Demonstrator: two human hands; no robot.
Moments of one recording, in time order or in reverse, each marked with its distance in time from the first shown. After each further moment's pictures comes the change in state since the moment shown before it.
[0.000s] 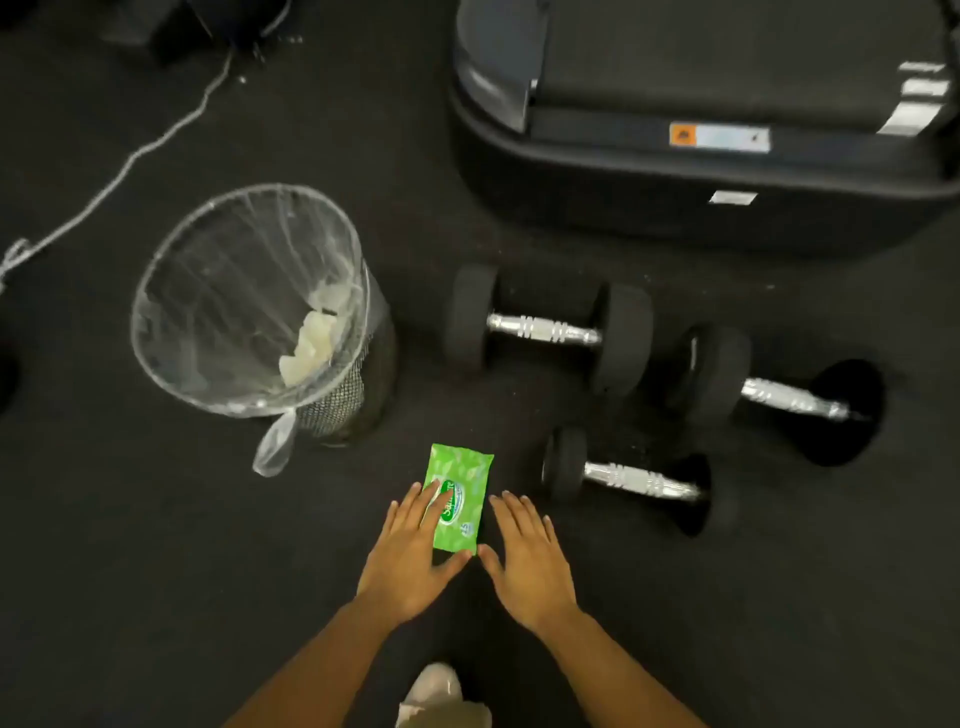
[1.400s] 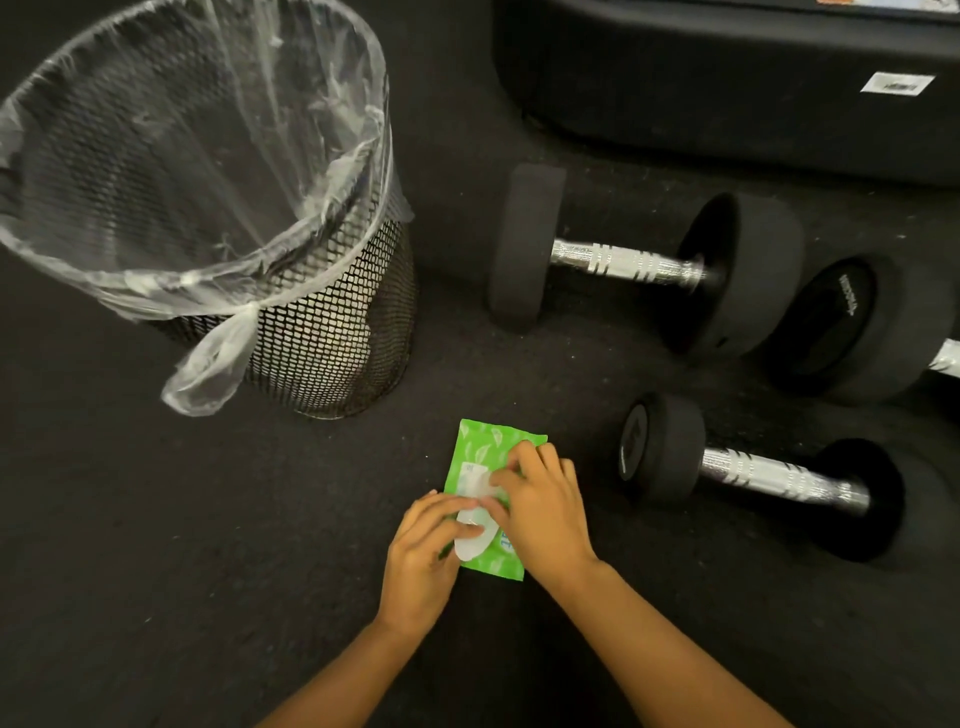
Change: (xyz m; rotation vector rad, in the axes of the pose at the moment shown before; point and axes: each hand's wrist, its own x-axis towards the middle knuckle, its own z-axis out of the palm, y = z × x) left_hand 0.054 -0.093 0.124 -0.452 0.608 0.366; right_hand 0.116 0.021 0.092 -0.281 0.312 -0.209
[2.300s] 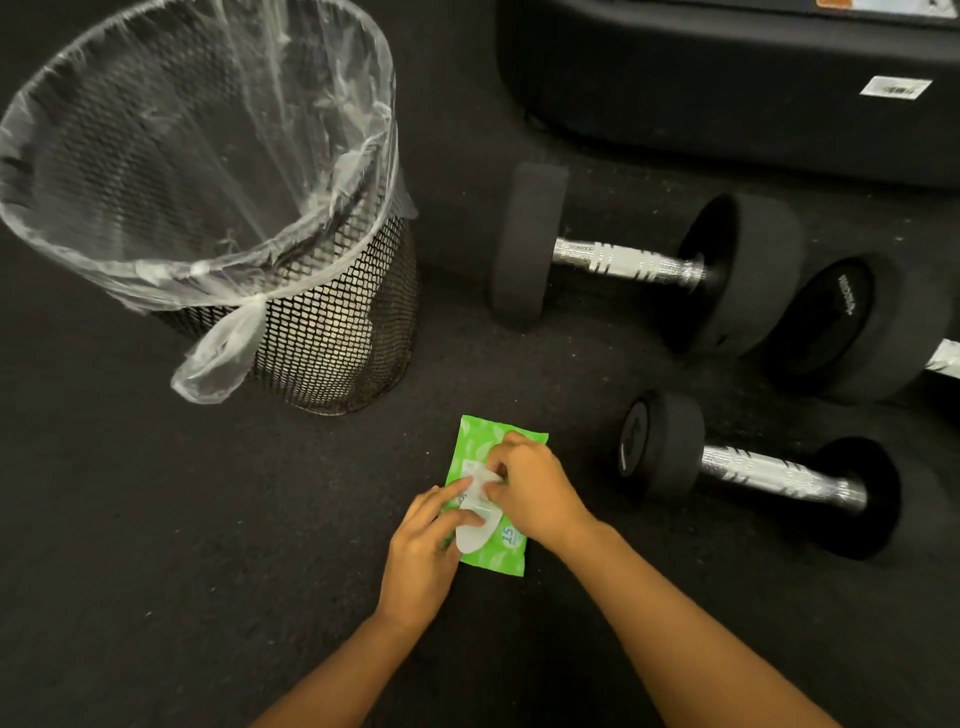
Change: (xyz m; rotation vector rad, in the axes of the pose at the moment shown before) left_hand 0.002 0.005 -0.001 0.065 -0.028 -0.102; right_hand 0.027 -0.006 -0.020 0.305 -0.270 0.085
